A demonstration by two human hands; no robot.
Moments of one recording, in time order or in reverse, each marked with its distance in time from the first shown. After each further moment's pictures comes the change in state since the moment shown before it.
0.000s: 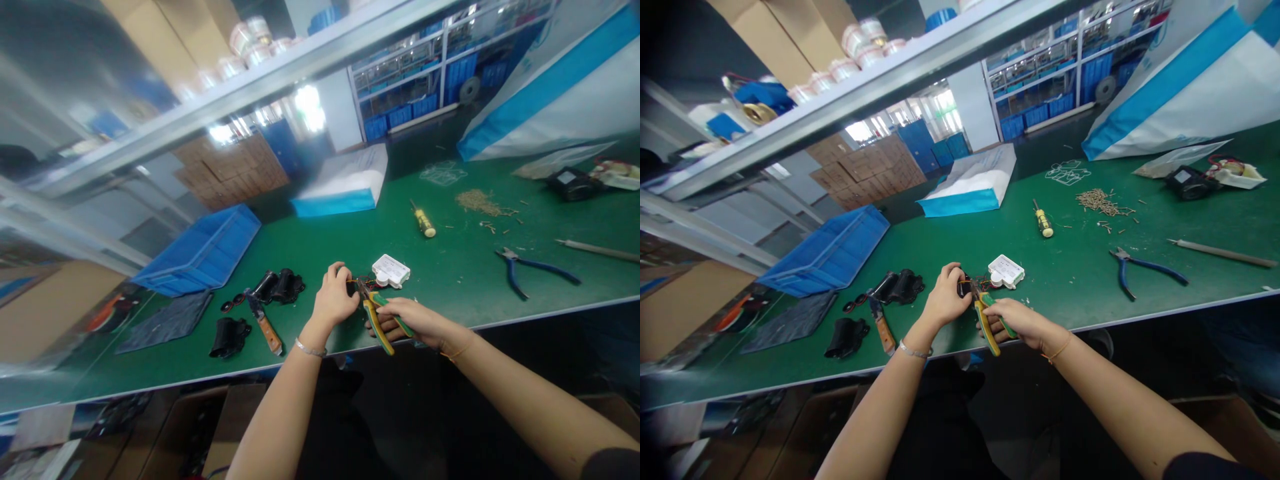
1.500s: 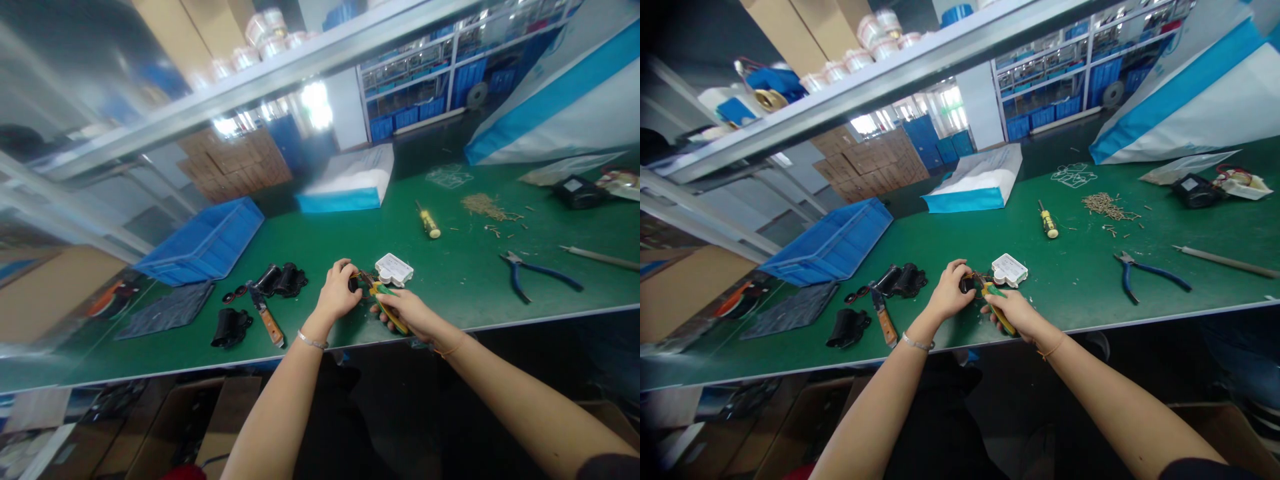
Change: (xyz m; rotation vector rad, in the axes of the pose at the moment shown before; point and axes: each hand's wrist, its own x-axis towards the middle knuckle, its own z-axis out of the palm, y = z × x) left_hand 0.002 -0.014 0.007 -0.139 -0.009 0.052; right_hand 0.024 0.012 0.000 -0.036 0.179 -0.162
